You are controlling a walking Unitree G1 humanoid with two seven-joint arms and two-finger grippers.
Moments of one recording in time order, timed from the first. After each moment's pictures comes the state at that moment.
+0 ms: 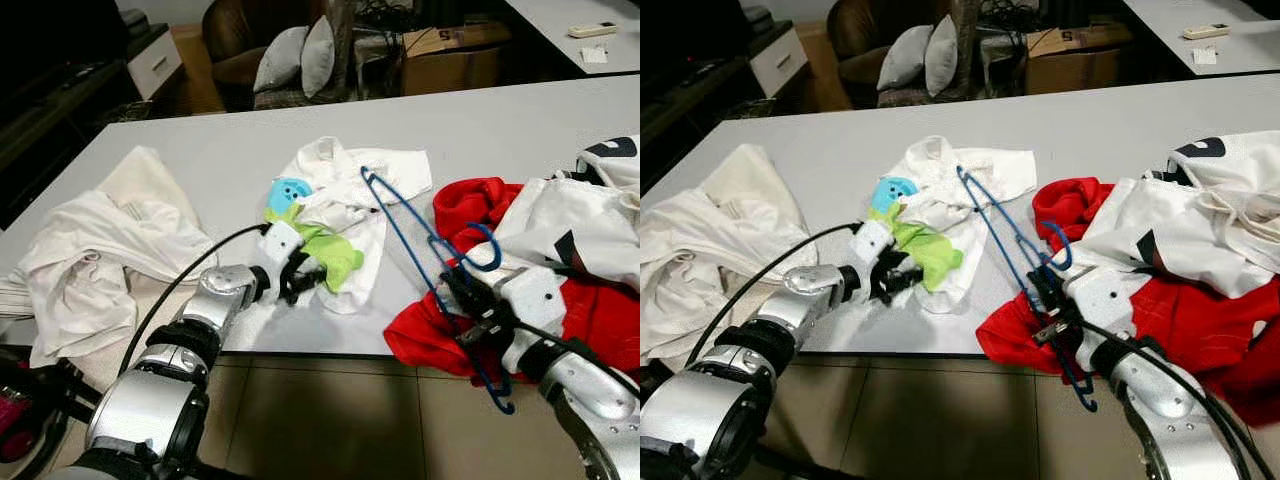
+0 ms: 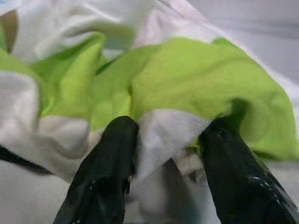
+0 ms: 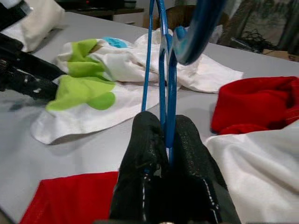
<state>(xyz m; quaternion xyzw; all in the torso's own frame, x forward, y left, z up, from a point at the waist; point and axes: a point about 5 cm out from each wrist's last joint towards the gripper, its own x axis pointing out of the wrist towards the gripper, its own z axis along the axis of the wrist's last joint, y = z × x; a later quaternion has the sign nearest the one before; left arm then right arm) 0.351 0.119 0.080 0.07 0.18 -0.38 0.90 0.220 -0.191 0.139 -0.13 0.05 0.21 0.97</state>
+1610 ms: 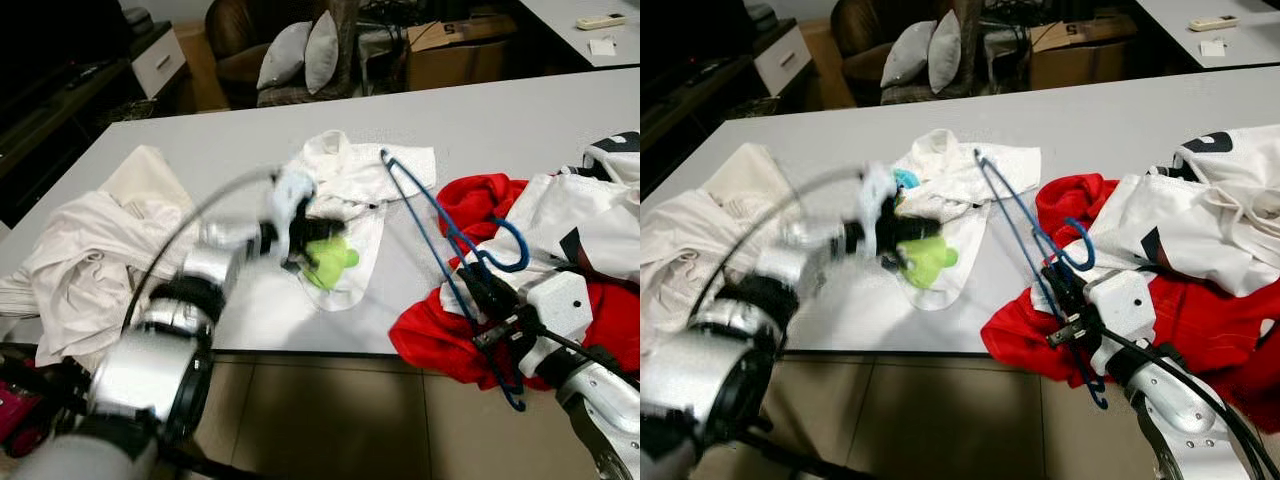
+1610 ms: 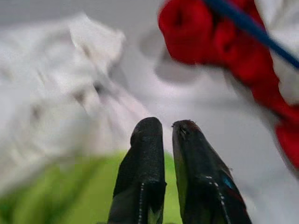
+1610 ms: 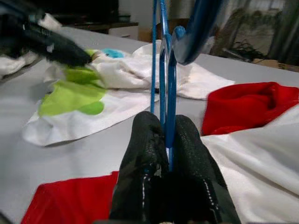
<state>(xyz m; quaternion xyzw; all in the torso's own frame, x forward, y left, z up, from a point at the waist) 0.368 0.102 0.132 0.06 0.13 -0.50 0.86 0.209 -0.199 0.144 -0.12 0.02 0.21 0.97</state>
